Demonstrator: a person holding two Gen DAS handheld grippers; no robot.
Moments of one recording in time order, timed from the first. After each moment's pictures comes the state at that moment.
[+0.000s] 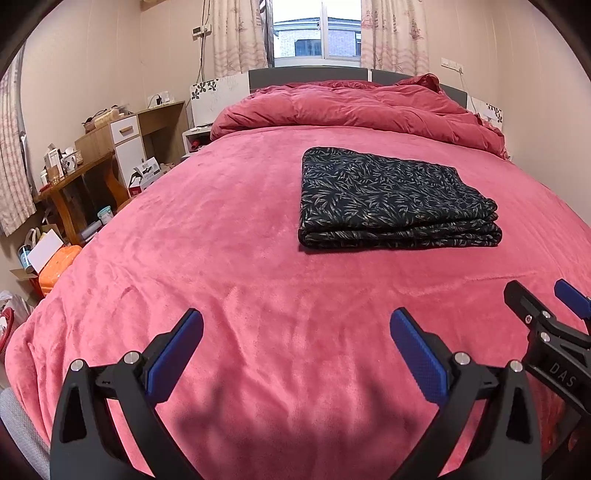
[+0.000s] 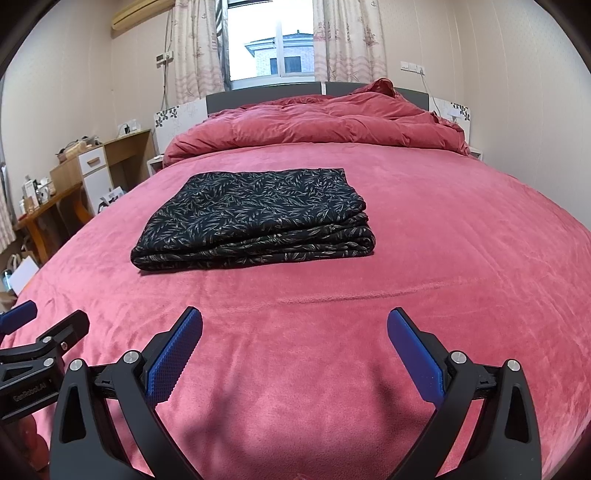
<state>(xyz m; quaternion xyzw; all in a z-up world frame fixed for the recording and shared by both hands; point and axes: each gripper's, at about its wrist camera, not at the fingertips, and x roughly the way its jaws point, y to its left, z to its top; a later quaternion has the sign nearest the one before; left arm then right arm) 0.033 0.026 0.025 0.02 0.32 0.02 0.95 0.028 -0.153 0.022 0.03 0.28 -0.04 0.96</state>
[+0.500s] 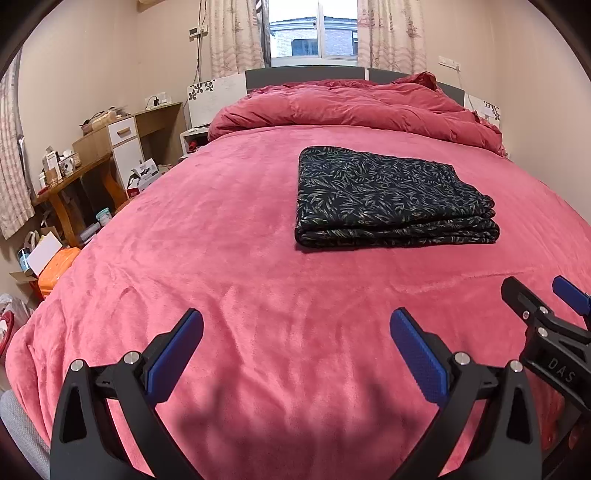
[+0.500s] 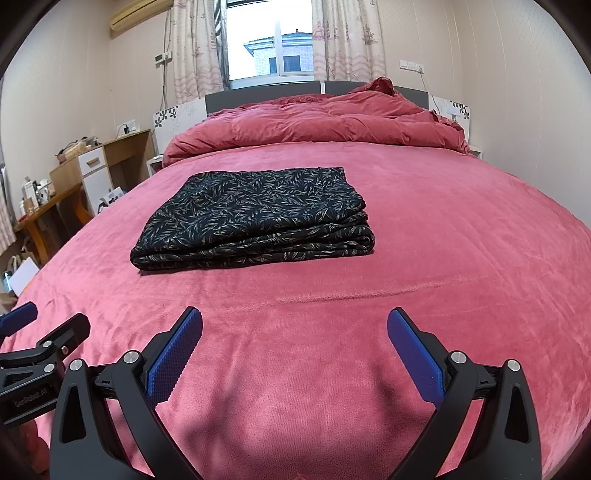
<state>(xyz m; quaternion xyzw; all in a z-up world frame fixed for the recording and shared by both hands) 0.031 0.024 0.026 0.02 0.32 0.01 0.95 0.028 -0.154 0.022 0.03 0.28 -0.04 0.96</state>
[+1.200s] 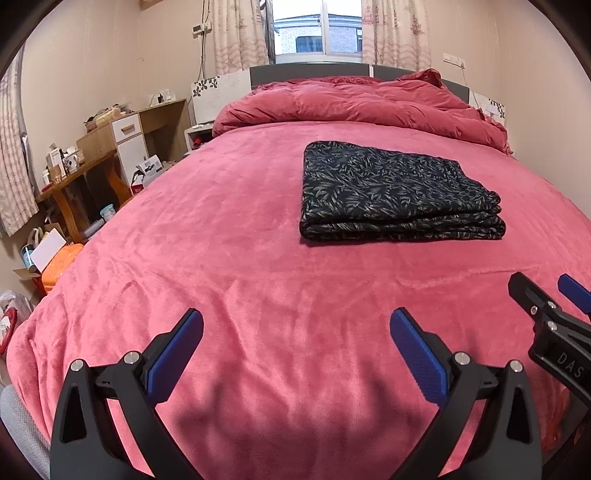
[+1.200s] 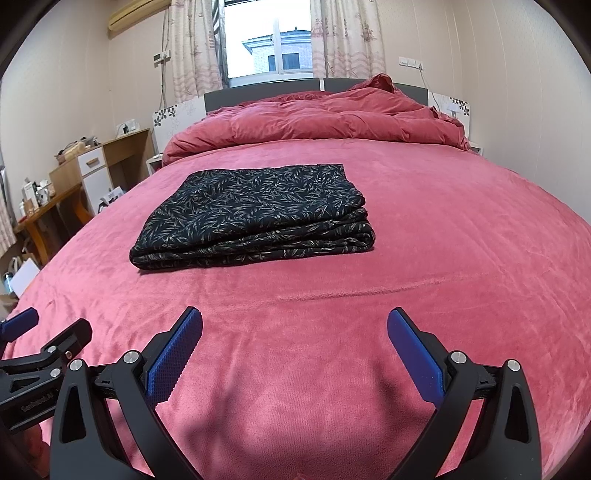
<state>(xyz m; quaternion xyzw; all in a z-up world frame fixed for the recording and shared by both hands) 0.033 0.025 0.019 0.02 0.33 0.02 0.94 0.026 -0.149 0.022 0.03 0.29 -0.05 0.96</state>
